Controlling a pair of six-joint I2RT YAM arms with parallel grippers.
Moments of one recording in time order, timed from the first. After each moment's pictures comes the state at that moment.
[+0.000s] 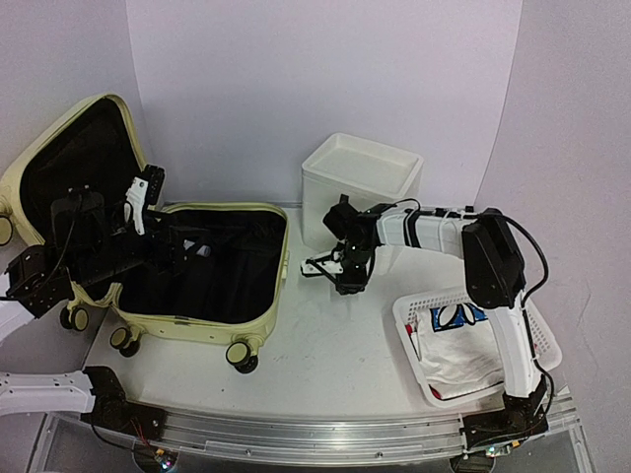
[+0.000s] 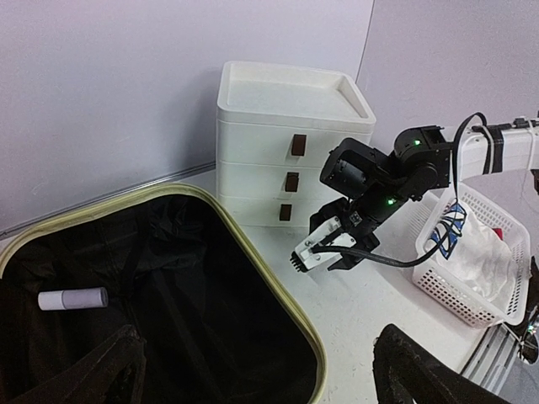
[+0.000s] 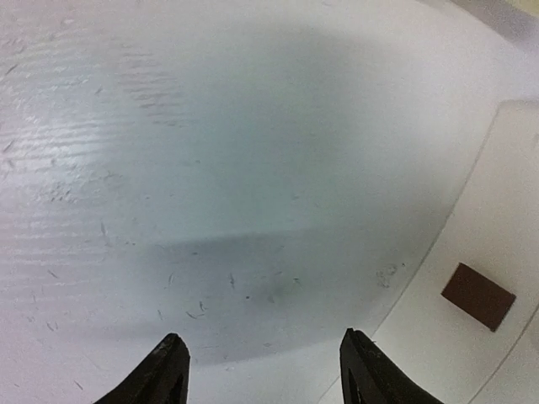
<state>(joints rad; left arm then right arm) -0.82 0.74 0.92 -0.43 -0.14 -0.15 0.74 2.26 1.81 -0.76 0.08 -0.90</state>
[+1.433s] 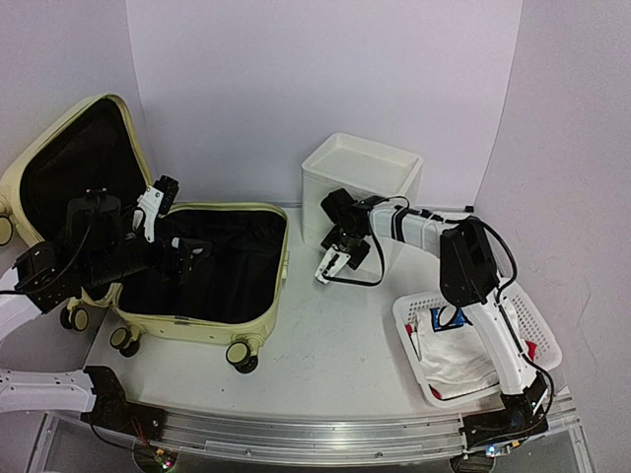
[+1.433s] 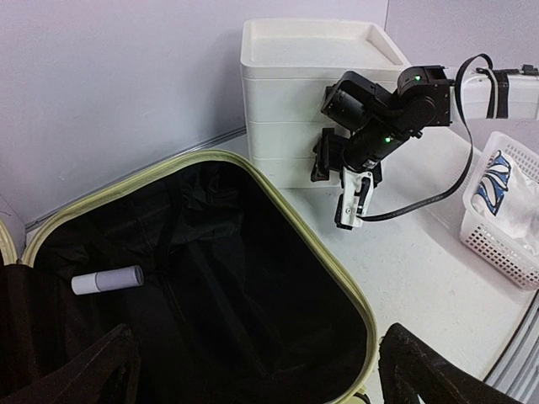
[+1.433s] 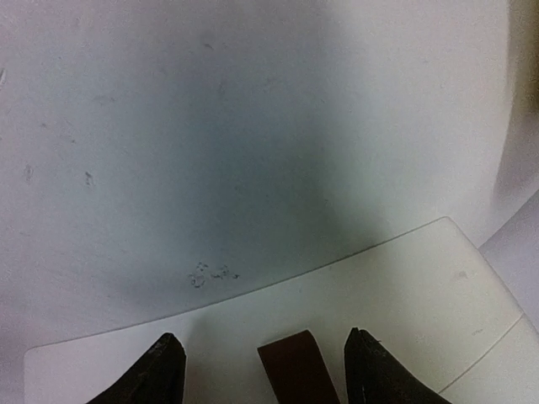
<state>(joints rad) -0.81 0.78 0.92 -0.50 -0.20 -0.05 0.66 2.51 2.18 -0.76 0.20 -1.92</state>
